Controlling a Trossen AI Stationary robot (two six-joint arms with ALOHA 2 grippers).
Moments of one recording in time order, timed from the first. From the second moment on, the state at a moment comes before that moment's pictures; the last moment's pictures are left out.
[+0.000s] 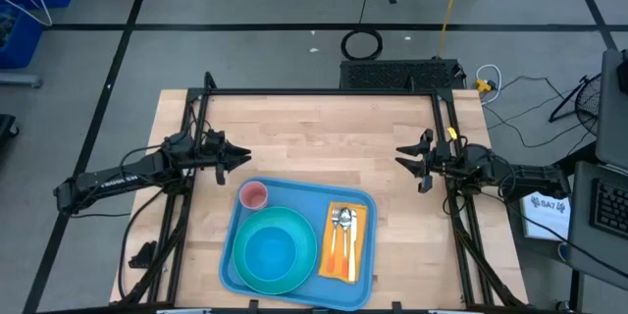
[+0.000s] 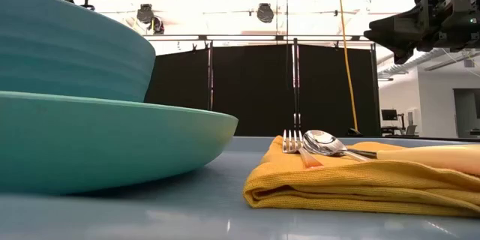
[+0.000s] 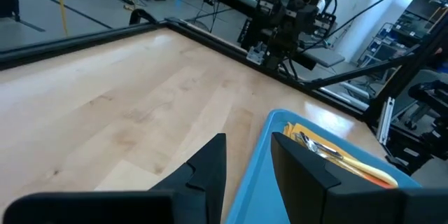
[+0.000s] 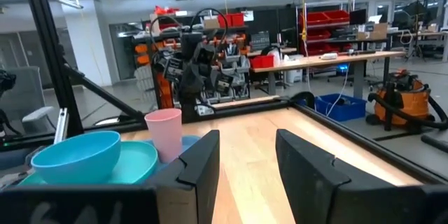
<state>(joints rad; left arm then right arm) 0.37 0.25 0.04 0.08 0.25 -0.37 -0.08 0.00 0.02 0.10 0.10 0.09</state>
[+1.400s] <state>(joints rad) 0.03 0.44 0.01 0.33 -0.13 0.00 -0.08 0.00 0.02 0.00 0.08 0.08</state>
